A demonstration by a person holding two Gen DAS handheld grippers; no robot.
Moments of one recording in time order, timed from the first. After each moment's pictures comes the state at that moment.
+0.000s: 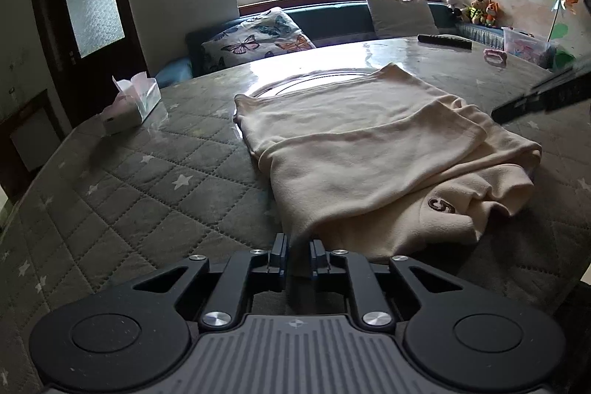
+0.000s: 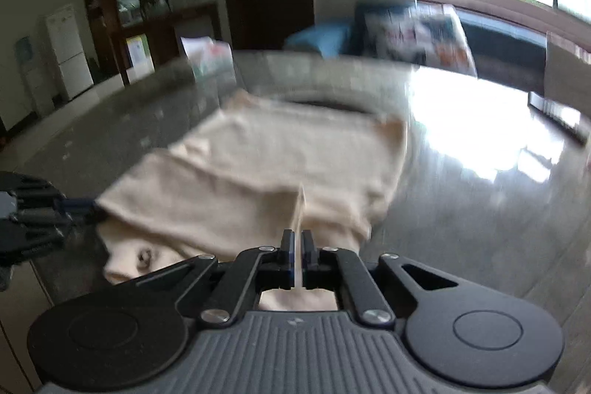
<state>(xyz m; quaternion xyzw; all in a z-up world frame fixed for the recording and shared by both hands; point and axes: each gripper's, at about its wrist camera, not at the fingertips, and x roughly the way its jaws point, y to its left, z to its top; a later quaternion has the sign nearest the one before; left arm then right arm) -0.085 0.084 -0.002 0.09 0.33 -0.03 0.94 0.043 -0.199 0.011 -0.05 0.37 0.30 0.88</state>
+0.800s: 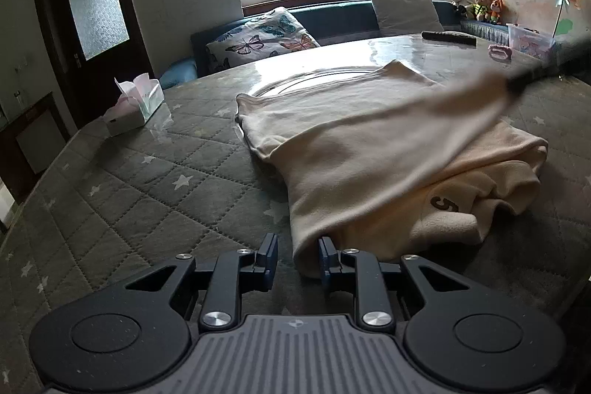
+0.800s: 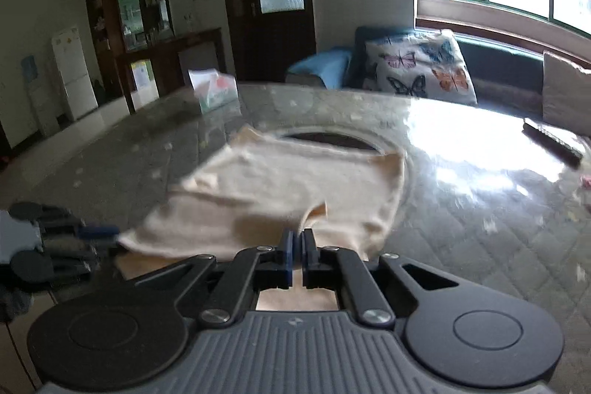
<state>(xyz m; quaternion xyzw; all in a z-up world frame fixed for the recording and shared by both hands) -0.081 0.080 -0.009 0.10 0.32 -0.03 0.94 0.026 -0.209 0.032 -0.06 0.33 0.30 0.89</state>
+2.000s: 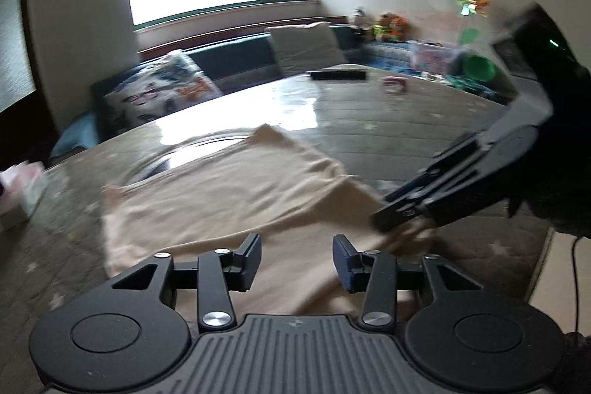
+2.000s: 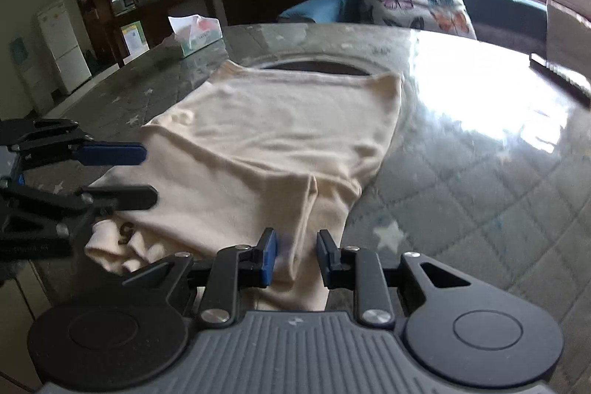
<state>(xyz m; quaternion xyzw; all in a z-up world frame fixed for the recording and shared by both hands) -0.038 -0.013 0.018 0.12 0.28 -0.21 0.93 0.050 -0.215 -0.007 -0.04 0.40 0.31 0.86</state>
